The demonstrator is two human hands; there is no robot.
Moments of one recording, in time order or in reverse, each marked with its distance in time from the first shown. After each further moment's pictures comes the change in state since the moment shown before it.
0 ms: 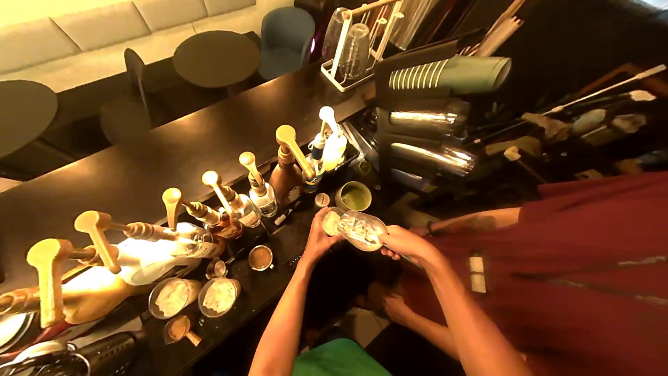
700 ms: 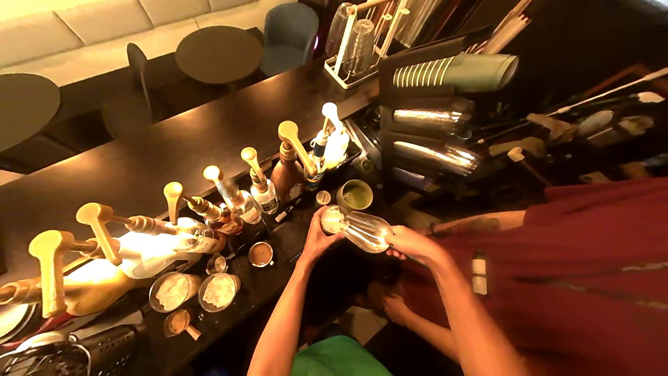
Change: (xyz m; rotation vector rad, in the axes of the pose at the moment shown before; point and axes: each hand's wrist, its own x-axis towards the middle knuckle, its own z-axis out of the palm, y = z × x) left_hand -0.008 0.003 -0.004 0.045 0.030 -0.025; right_hand 0.000 0.012 -0.008 -0.038 0.000 -0.012
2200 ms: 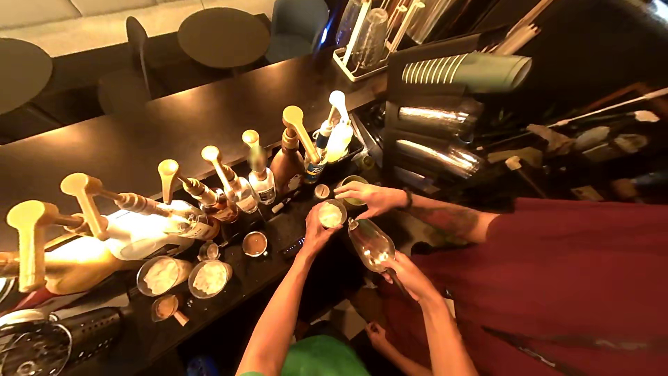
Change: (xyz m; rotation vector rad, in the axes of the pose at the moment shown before) left_hand -0.004 -0.017 0.017 0.114 0.135 -0.044; right_hand -0.039 0.062 0.054 0.512 0.042 -0.229
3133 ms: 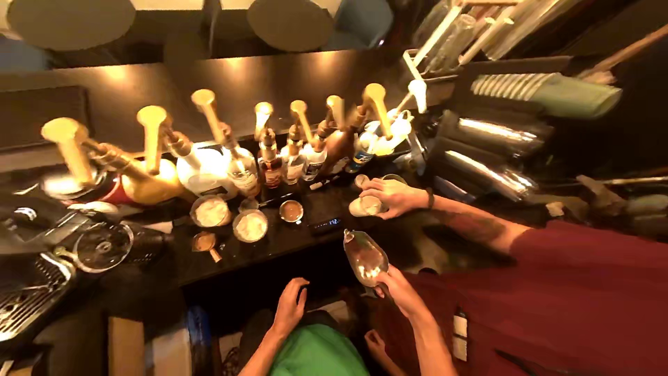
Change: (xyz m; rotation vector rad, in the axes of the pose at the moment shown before) left_hand -0.319 -0.038 -0.092 0.312 0.121 -0.046; right_hand -0.026 0.064 0.075 -0.113 -0.200 -0.084
